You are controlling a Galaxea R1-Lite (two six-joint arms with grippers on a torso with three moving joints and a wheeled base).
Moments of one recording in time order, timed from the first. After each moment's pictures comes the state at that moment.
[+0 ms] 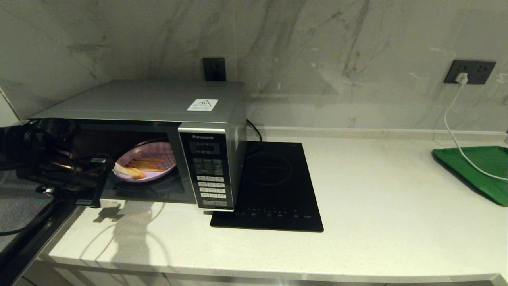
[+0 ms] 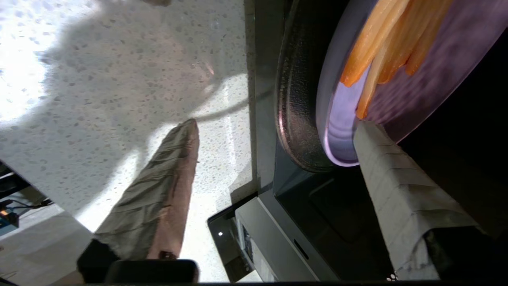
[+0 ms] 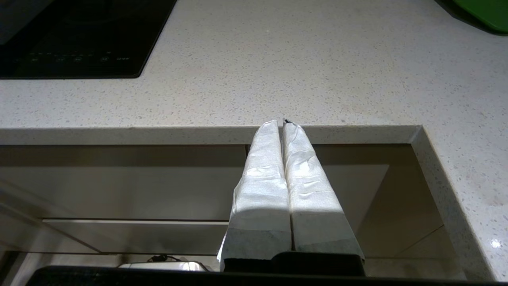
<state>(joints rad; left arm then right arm) 0.22 1.93 -1.35 0.38 -0.29 -1.30 0.00 0.00 -0.11 0.26 -0.04 0.09</state>
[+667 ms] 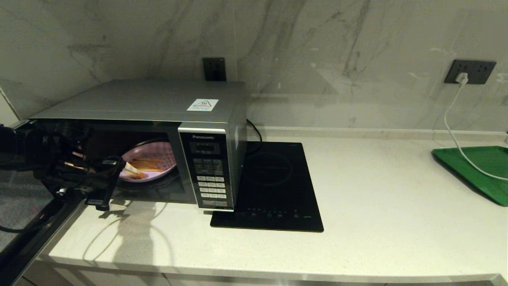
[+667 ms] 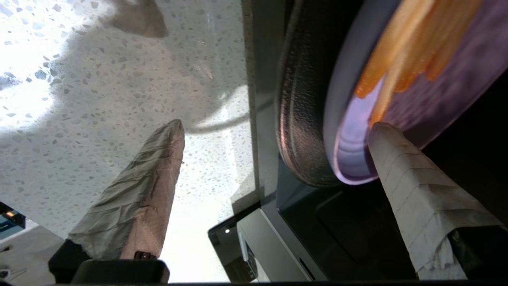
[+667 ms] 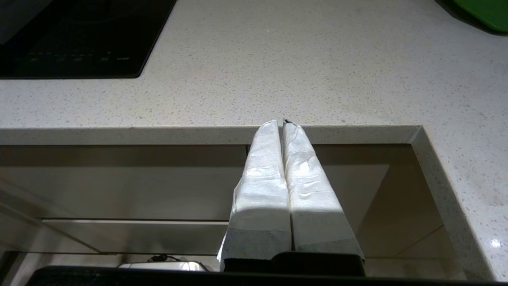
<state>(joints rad) 0.19 2.00 -1.38 0.35 -0.28 -1.30 0.00 0.00 -0.11 0.26 -0.04 0.09</state>
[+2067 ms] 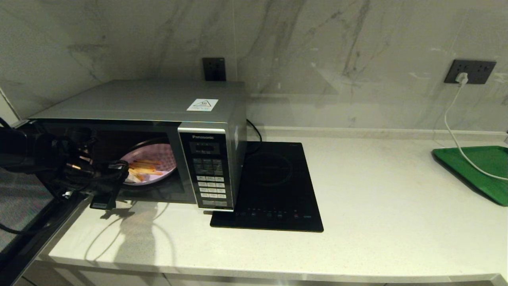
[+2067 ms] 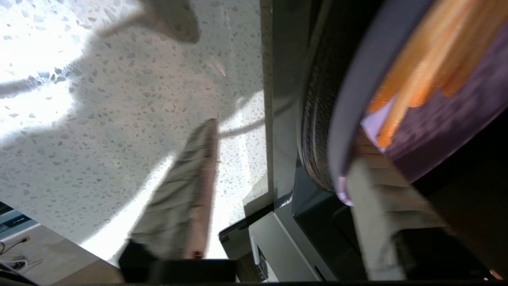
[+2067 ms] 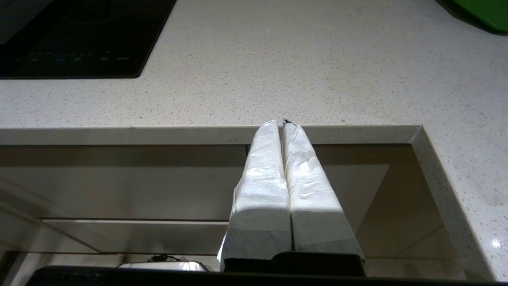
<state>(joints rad) 0.17 2.02 -1.37 0.36 -0.27 -1.28 0.00 0.00 -0.11 0.26 -0.04 0.09</state>
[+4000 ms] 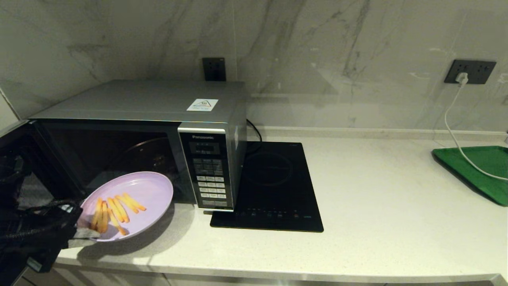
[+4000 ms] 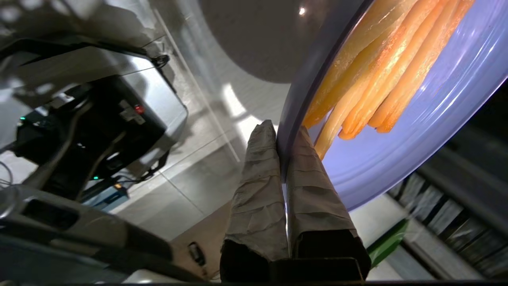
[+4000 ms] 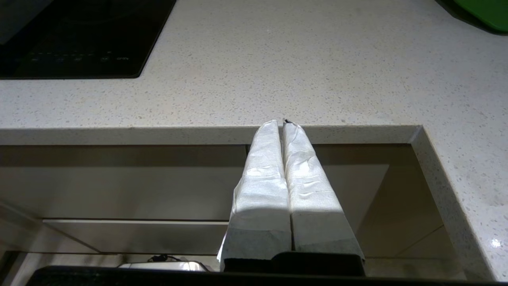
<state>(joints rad) 0.31 1.54 -0.84 0.36 -0.36 -0.98 0.00 0.00 -0.11 0.26 -0.04 0.09</state>
